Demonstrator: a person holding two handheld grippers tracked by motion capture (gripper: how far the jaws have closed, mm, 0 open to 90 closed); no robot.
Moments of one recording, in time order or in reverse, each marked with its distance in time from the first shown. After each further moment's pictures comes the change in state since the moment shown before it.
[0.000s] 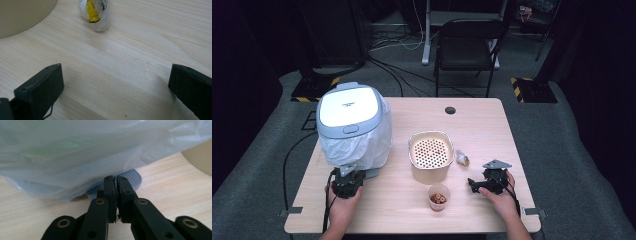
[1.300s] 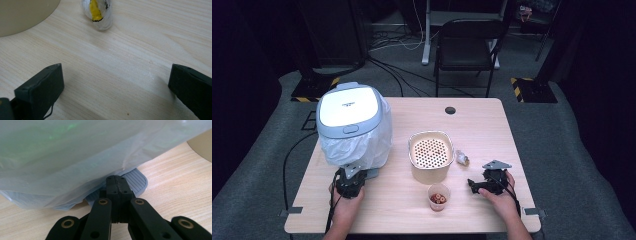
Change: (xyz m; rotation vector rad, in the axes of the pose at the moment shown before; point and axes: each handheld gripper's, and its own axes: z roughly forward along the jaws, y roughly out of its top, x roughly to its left) left arm -0.005 -0.009 0.015 -0.039 0.023 0.020; right arm 0.001 -0.001 -0.002 0.010 0.014 -0.014
